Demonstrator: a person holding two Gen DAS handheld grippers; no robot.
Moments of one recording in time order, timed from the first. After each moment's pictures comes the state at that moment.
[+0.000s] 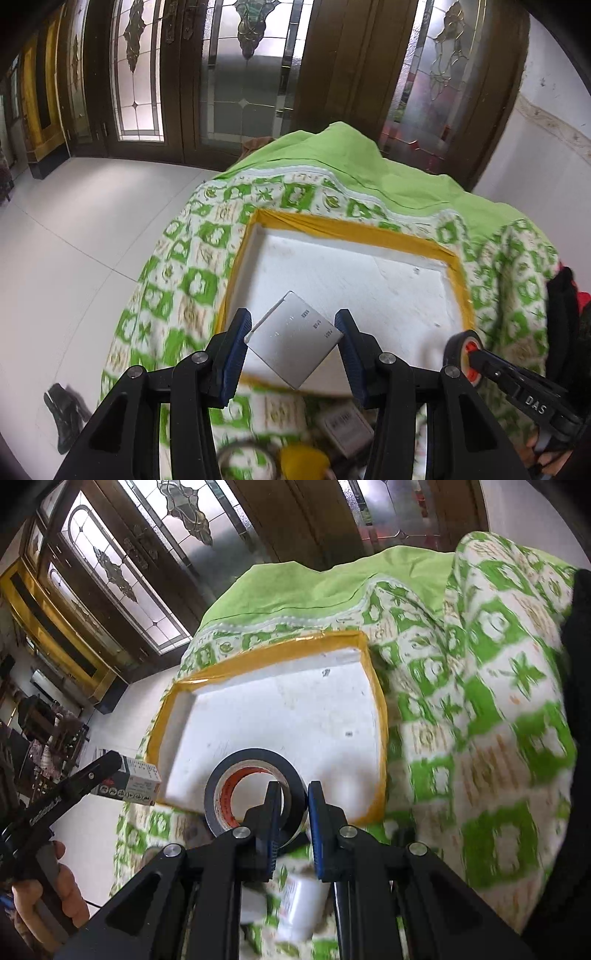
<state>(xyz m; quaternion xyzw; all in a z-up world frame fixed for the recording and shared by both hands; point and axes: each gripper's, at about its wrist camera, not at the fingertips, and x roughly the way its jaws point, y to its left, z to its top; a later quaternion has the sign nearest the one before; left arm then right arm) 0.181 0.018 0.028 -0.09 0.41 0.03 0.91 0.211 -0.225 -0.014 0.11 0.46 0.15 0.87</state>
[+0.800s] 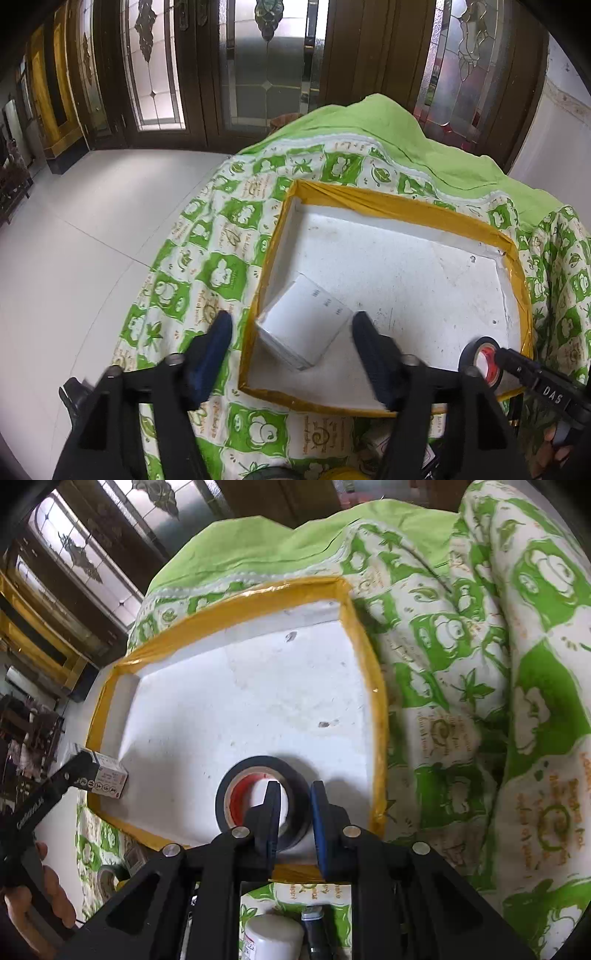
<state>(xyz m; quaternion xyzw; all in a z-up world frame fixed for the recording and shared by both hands) 0.200 0.034 -0.014 -0.07 0.43 0.08 0.90 0.253 -0.217 -0.065 0.10 0.51 0.10 0.85</state>
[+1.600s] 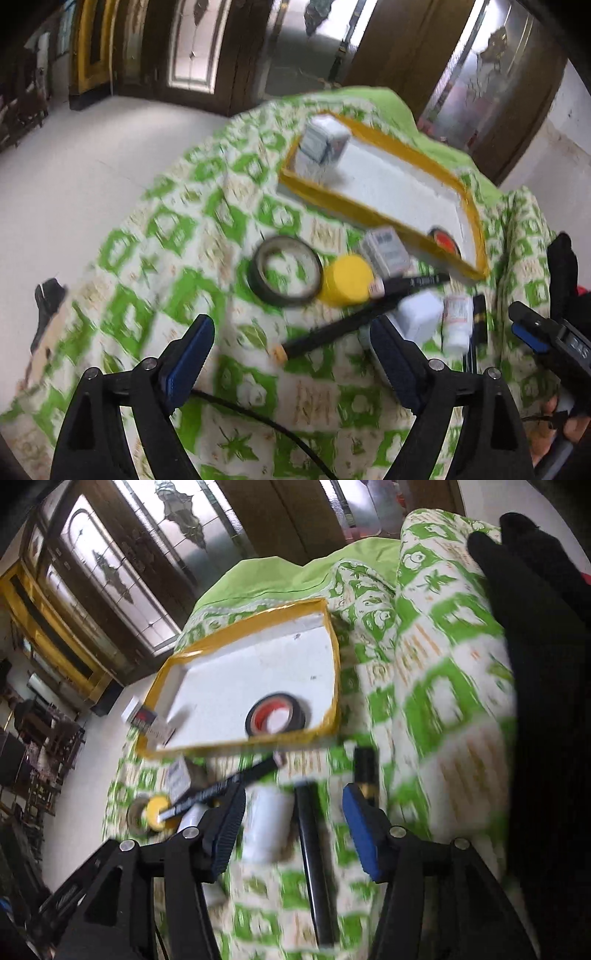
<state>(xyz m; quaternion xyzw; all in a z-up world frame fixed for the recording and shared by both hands) 0.022 0.016 -0.051 -0.19 0.43 0.07 0.88 0.116 -0.263 -0.031 0.11 0.45 0.14 0.87</state>
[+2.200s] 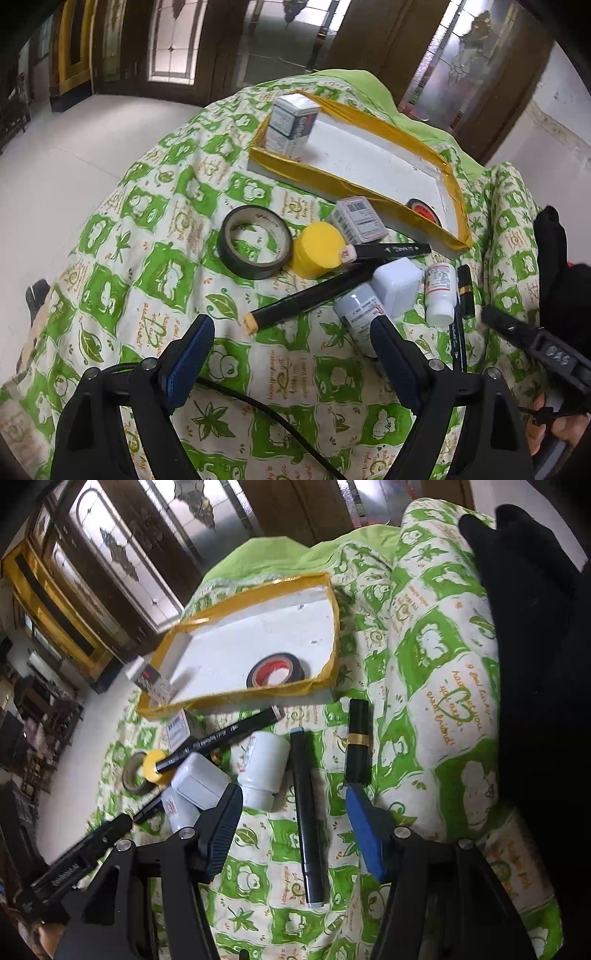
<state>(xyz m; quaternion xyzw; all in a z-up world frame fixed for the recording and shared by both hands) 0.014 -0.003 -0.052 -0.17 0.45 0.04 0.88 0.102 -0.256 -0.046 0.06 0.49 0.14 0.86</state>
